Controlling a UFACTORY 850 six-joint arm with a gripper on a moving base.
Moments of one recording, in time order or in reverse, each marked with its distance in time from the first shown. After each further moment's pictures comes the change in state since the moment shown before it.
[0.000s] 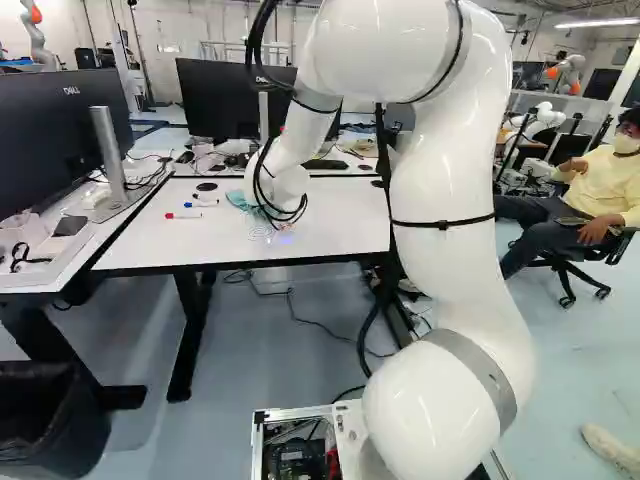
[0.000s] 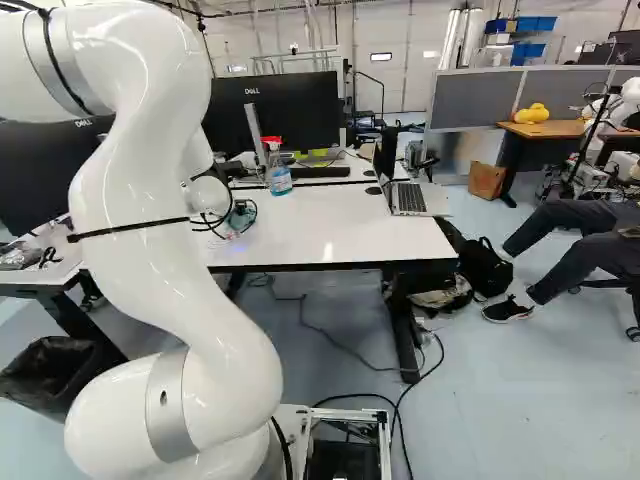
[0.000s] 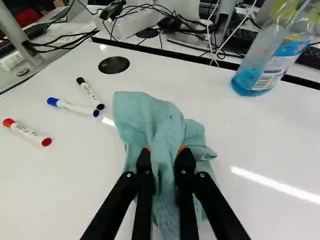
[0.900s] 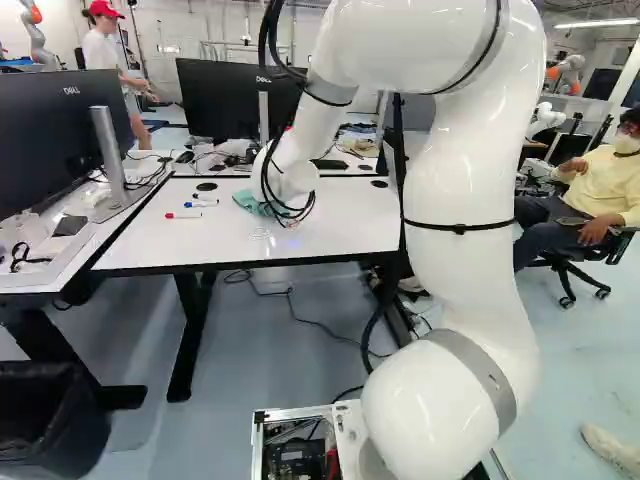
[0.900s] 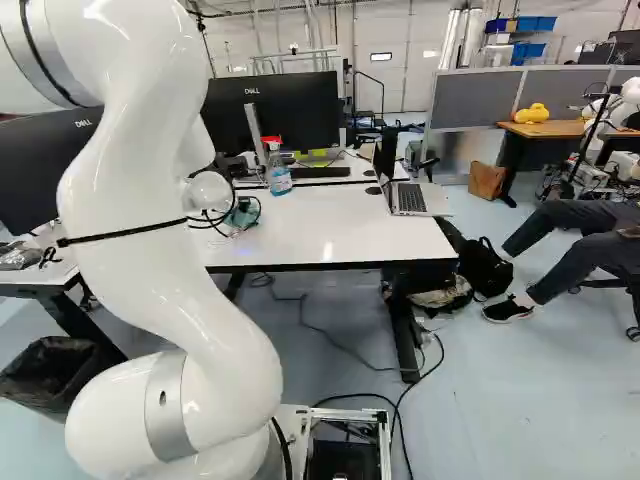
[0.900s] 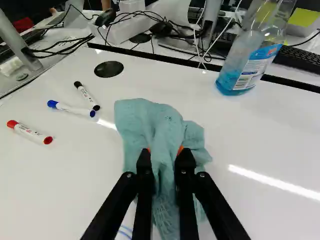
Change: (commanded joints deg) arm -1.1 4.1 2.2 0.0 -1.1 0.0
